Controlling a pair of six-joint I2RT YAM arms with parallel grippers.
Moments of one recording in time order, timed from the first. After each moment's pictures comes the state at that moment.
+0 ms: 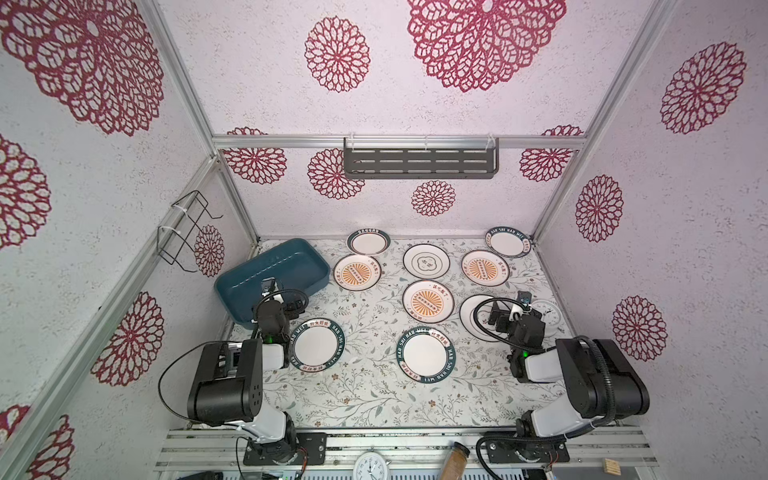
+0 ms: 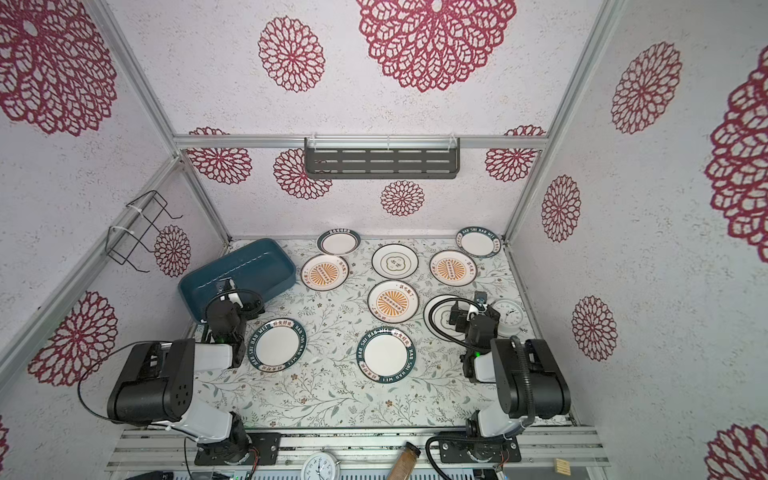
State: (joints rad) left arm 0.12 1.57 0.41 0.90 -0.19 -0.06; right arm 0.02 1.55 0.26 1.04 0.18 0.02
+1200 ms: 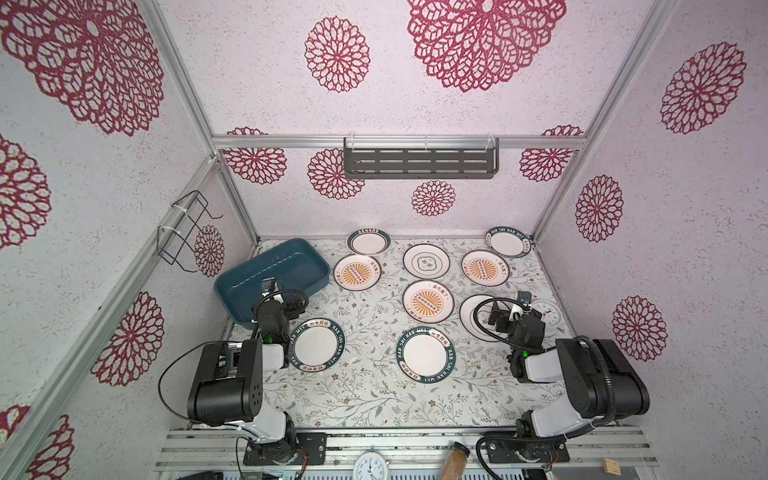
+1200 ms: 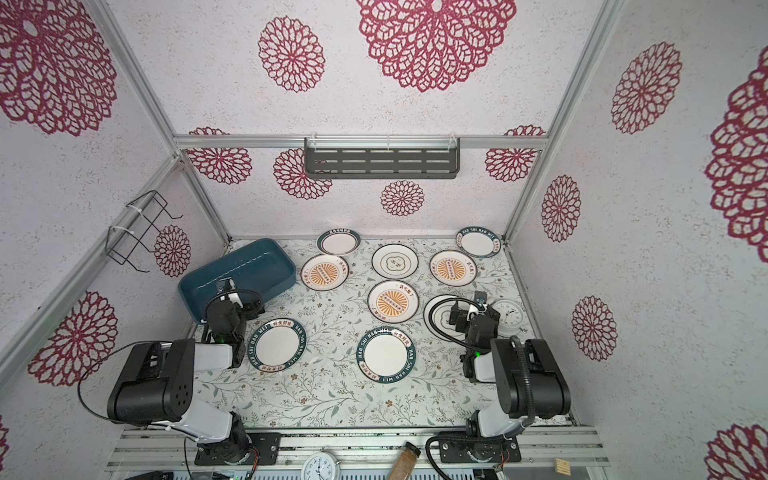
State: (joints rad) left arm 0.12 1.57 0.41 0.90 -0.19 -0.06; right arm 0.02 1.55 0.26 1.04 0.18 0.02
